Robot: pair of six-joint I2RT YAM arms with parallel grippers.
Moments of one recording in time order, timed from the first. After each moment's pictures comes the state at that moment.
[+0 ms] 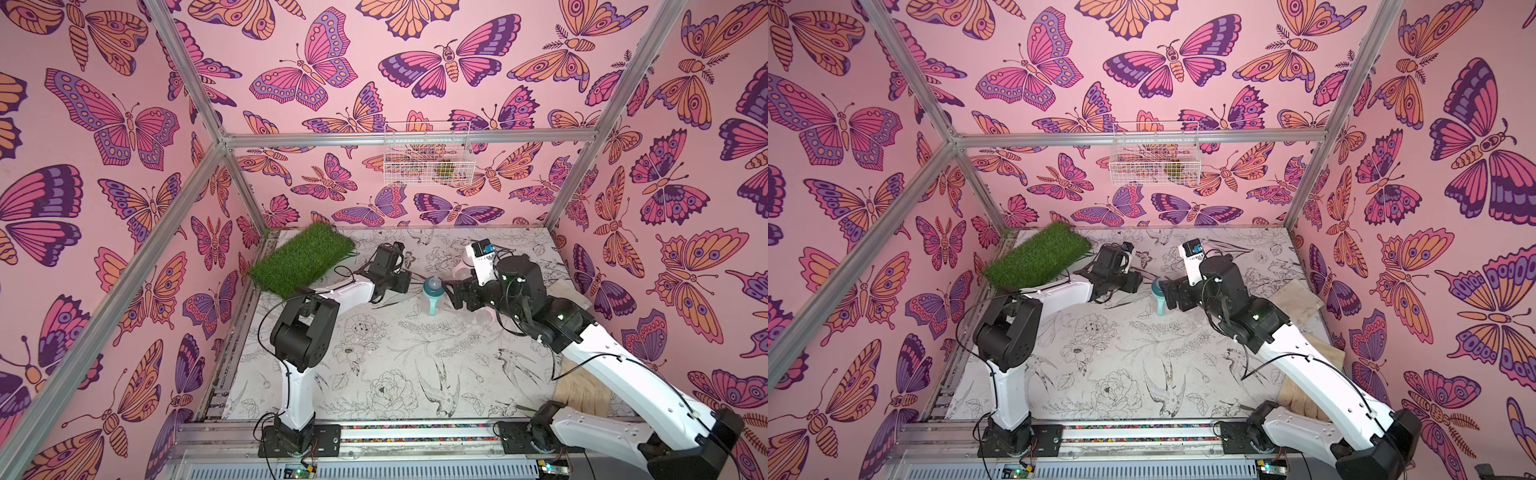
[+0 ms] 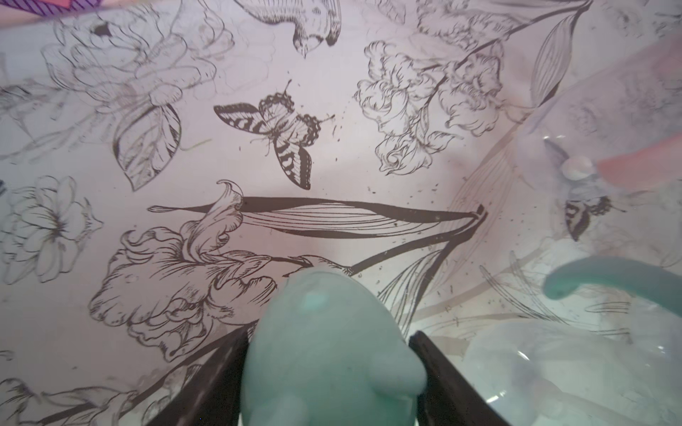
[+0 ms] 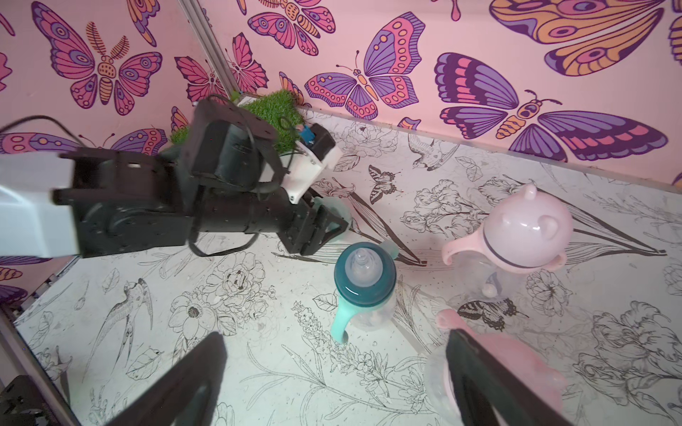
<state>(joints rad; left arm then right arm) -0.52 1.95 1.32 -0.11 0.05 -0.14 0.65 1.08 1.11 -0.50 0.07 0.21</state>
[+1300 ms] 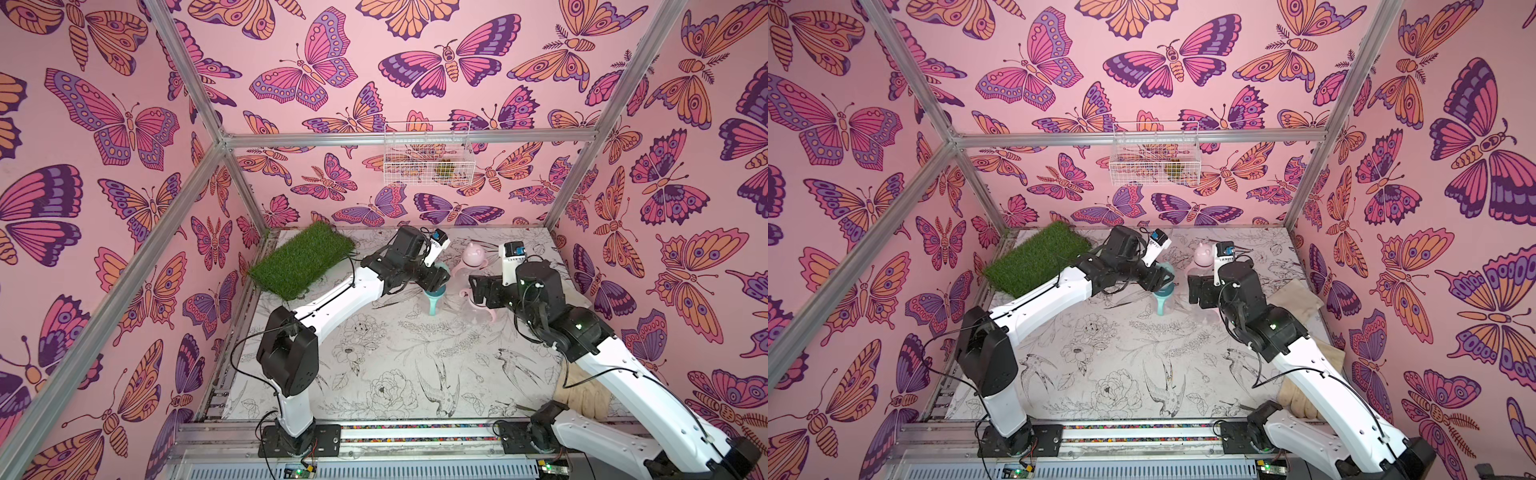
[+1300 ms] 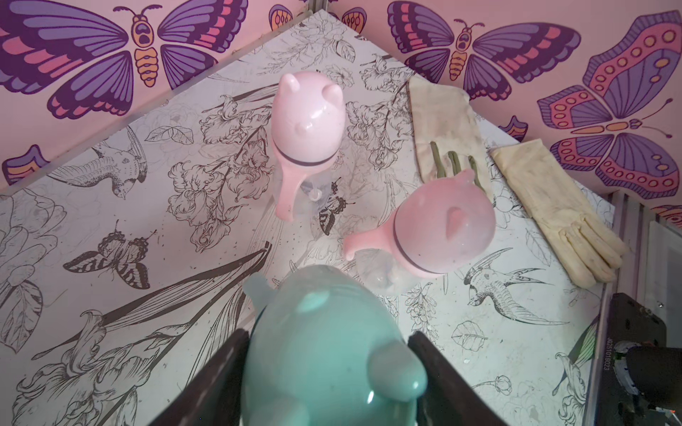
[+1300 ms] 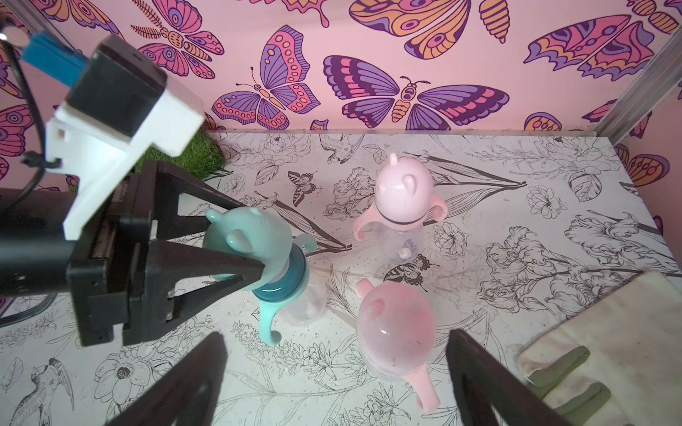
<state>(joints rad) -0.70 1.81 1.60 -0.45 0.27 0.03 0.55 0.98 1.05 -0.56 0.23 0.32</state>
